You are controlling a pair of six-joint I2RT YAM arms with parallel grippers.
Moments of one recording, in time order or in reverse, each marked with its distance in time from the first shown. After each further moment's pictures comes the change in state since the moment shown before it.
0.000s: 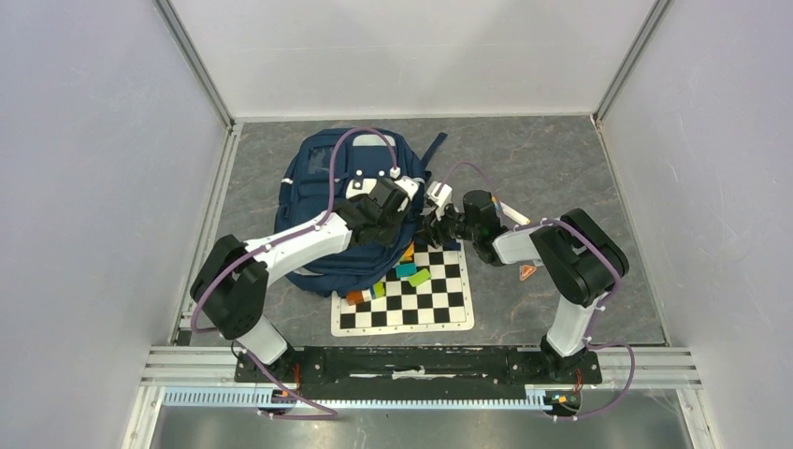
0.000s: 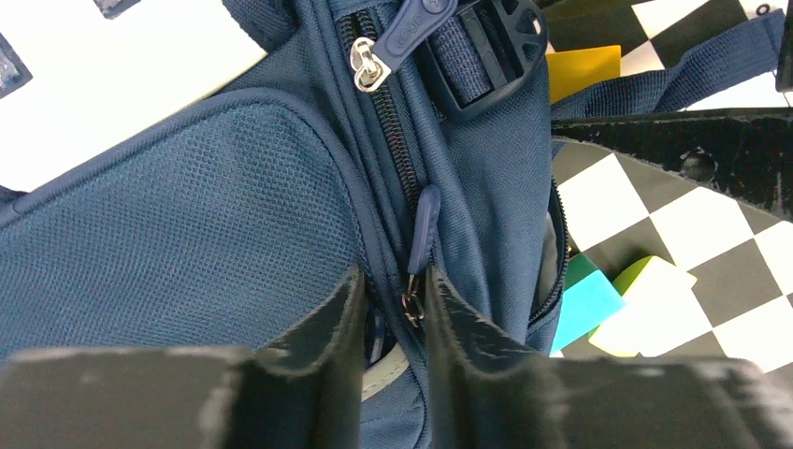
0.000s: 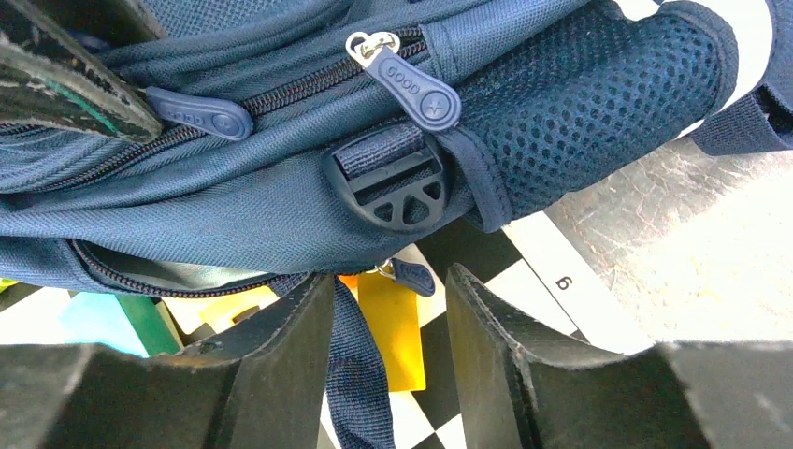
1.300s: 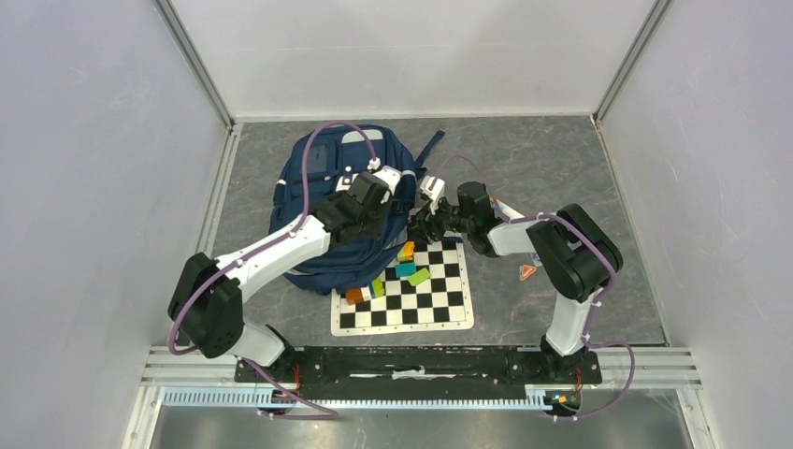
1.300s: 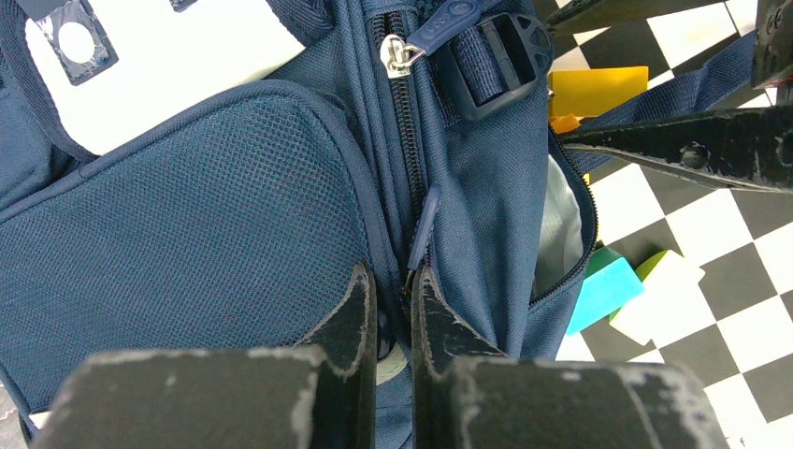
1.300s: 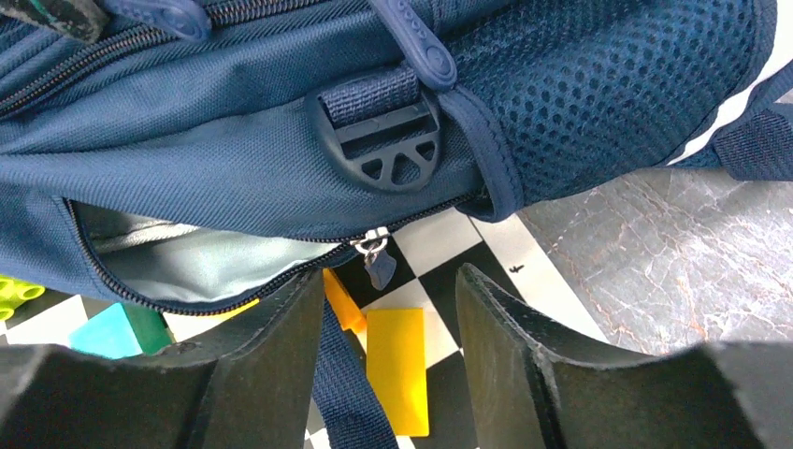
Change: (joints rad) left arm 0.055 -0.137 -0.035 -0.021 -0.023 0.000; right arm -0.002 0.039 0.095 -0.058 -0.082 -0.021
